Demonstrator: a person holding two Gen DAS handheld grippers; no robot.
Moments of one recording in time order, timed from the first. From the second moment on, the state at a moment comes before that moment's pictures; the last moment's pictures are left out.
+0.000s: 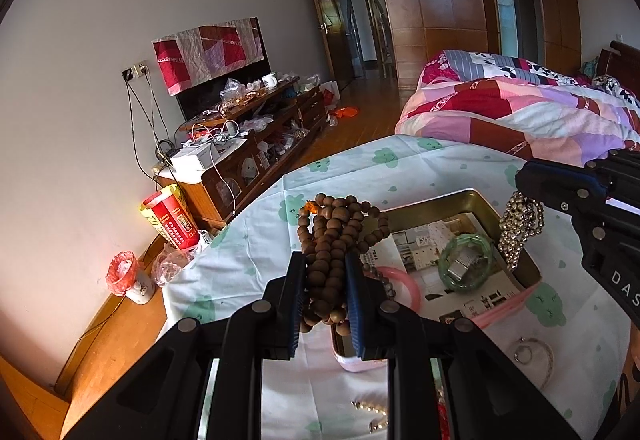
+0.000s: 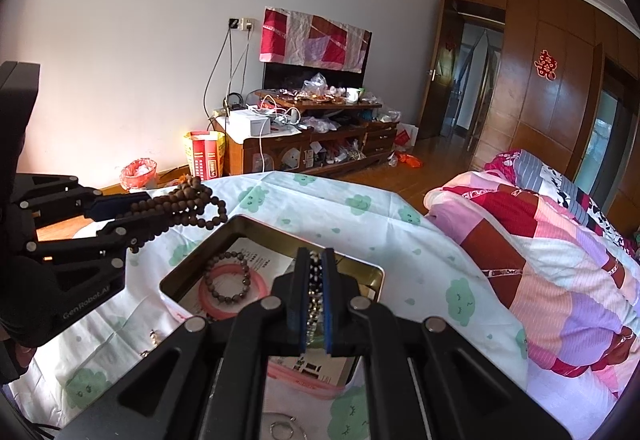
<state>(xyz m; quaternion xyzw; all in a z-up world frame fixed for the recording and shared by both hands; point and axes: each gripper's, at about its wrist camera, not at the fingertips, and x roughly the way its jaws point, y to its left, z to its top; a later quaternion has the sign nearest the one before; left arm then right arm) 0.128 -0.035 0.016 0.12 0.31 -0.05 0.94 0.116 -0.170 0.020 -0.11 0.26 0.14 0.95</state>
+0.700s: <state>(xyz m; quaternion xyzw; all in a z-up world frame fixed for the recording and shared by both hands) 0.161 -0.053 -0.009 0.14 0.34 -0.05 0.93 0.149 -0.174 0.003 -0.12 0.28 0.13 0.95</state>
